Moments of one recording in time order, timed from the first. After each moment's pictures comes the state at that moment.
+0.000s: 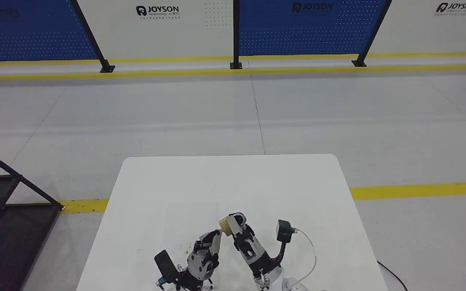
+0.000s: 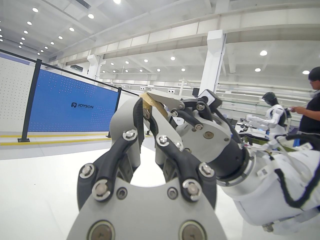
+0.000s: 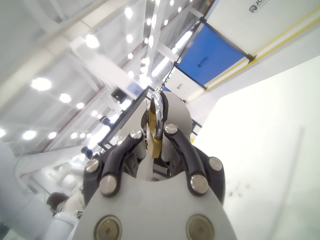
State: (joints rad) left arm 1.83 -1.31 -1.07 -1.40 1.43 -0.46 1.23; right arm -1.74 -1.30 0.84 -1.65 -0.58 -0.55 -0.44
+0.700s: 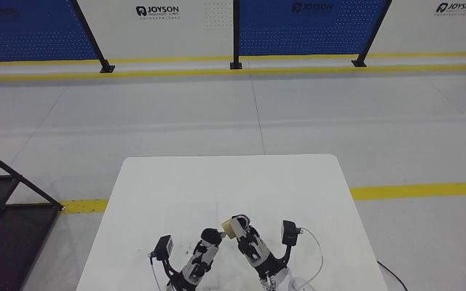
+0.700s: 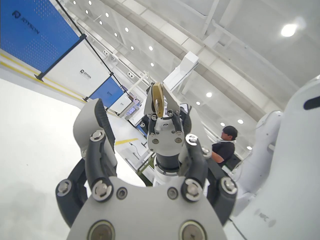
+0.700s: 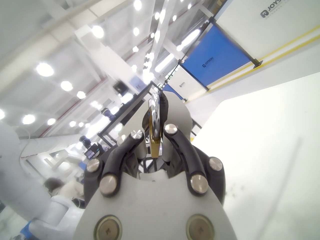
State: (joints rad) left arm 1.90 -1.20 -1.08 -1.54 0.63 -1.01 0.51; right arm -1.78 -1.28 0.90 -1.70 -0.65 -0.61 -0.40
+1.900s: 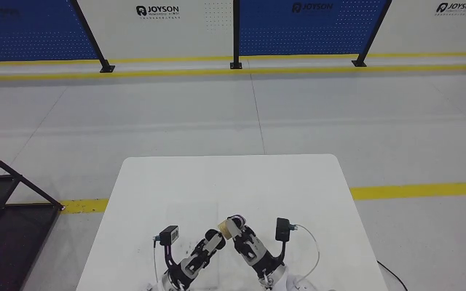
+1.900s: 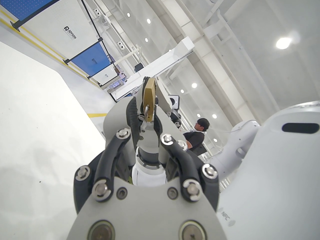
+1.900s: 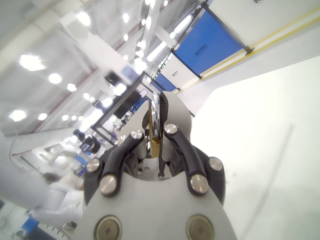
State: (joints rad) left arm 1.87 -1.11 -1.08 -1.59 0.18 -1.01 0.05; right arm -1.77 -1.28 0.90 -1.71 -0.62 -0.54 -0.30
